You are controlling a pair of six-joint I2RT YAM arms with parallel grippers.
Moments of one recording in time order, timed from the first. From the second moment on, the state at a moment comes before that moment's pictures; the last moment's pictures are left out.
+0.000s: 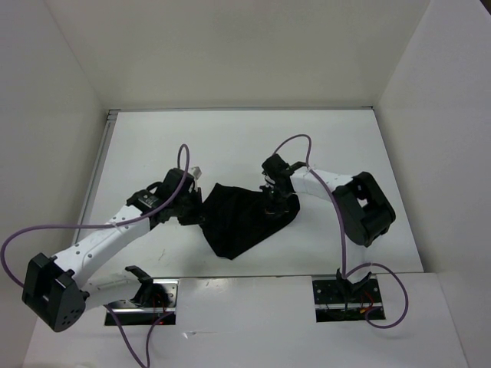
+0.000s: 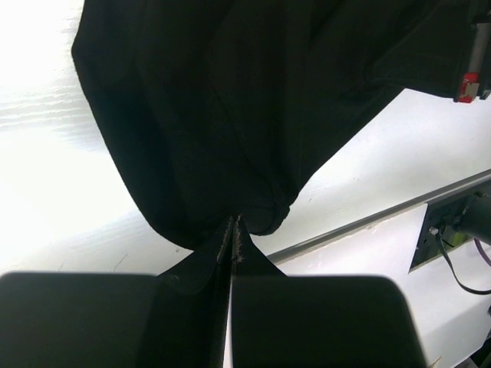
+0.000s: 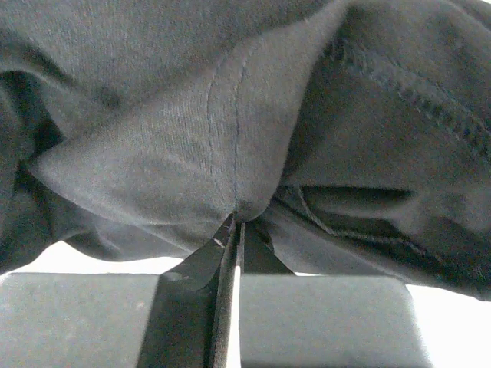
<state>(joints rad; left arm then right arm) -0.55 1.12 0.83 -0.66 0.14 -0.66 0.58 1.80 1.10 -0.62 -0.27 0.48</state>
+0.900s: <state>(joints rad) -0.49 0.82 1.12 -0.90 -0.25 -0.74 0.55 1.17 1.59 -1.13 0.00 0.56</state>
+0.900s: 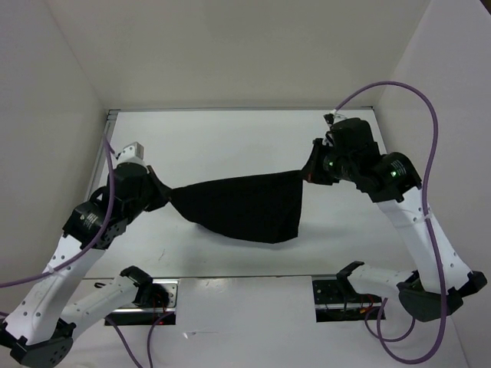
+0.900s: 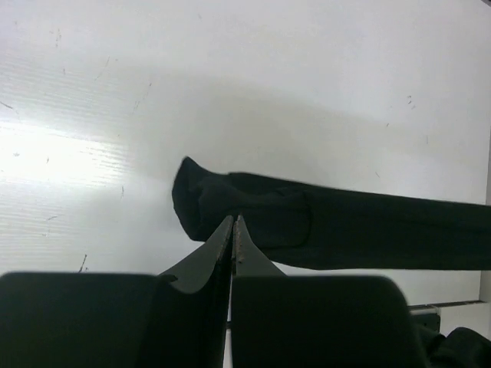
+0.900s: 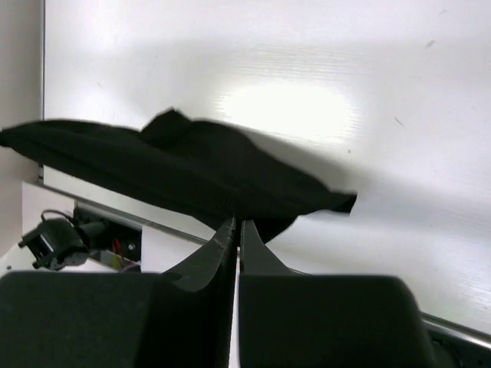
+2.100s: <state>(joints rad) -0.48 1.16 0.87 -0.44 0.13 -0.77 0.47 1.06 1.27 -1.18 -0.03 0.62</state>
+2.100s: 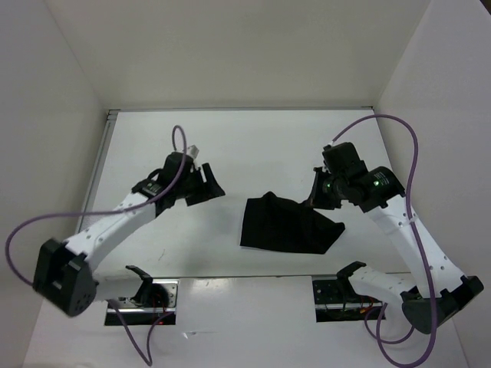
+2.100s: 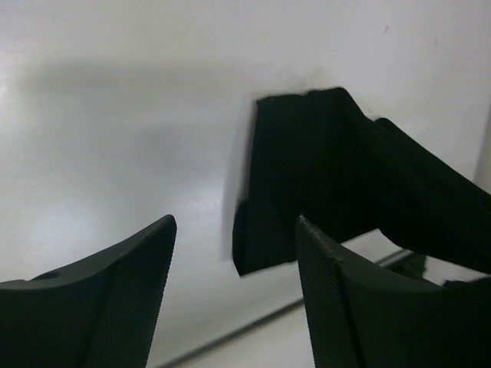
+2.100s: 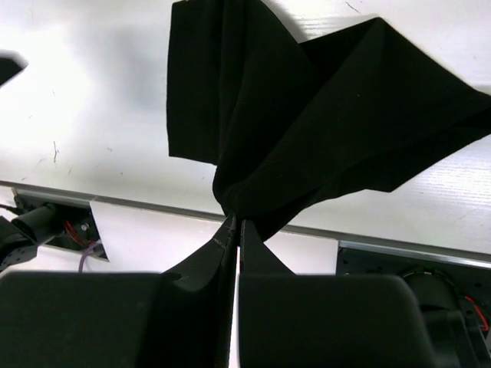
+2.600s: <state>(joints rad) -0.46 1.77 1.04 -0.14 0.29 -0.74 0.47 1.06 1.27 -1.18 -0.03 0.65</state>
